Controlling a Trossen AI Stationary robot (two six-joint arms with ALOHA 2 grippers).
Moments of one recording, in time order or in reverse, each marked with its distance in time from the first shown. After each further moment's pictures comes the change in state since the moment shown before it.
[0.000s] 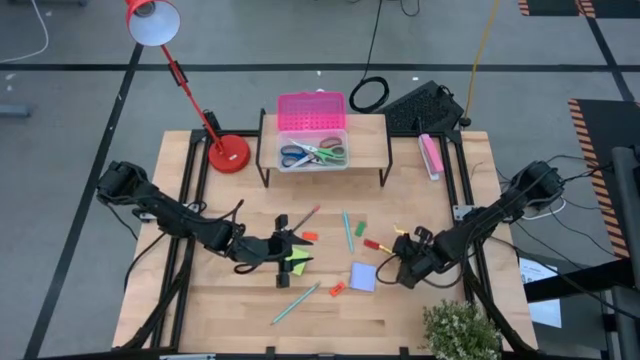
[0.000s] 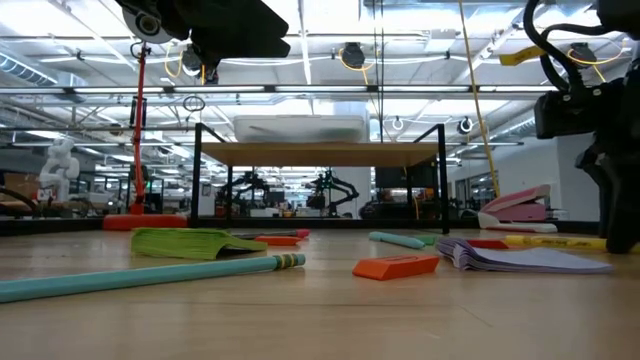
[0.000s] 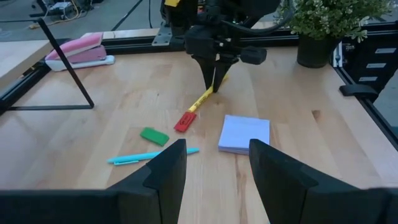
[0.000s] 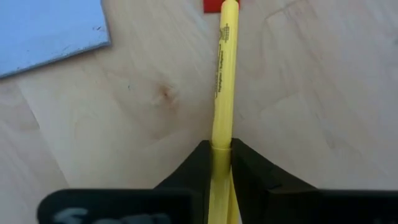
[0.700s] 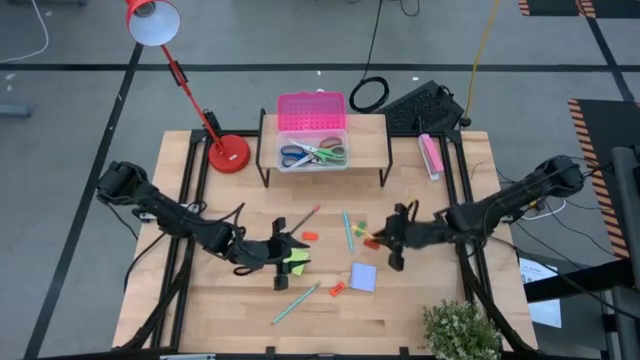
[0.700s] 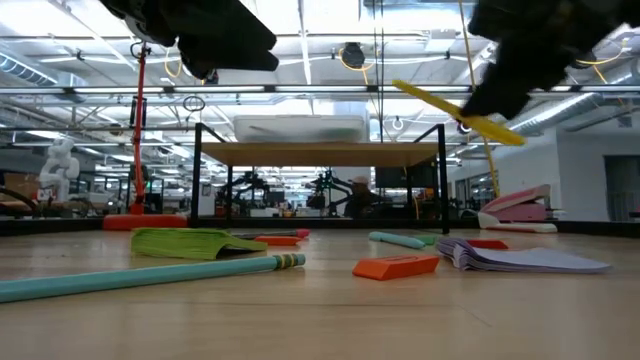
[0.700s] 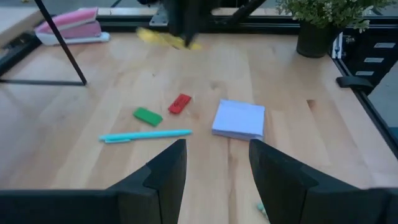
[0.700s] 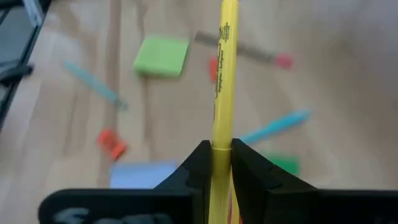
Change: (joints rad) left arm -0.022 0.004 0.000 -0.071 0.000 -0.113; right arm -0.234 -0.287 0.004 0.448 0.075 -0.571
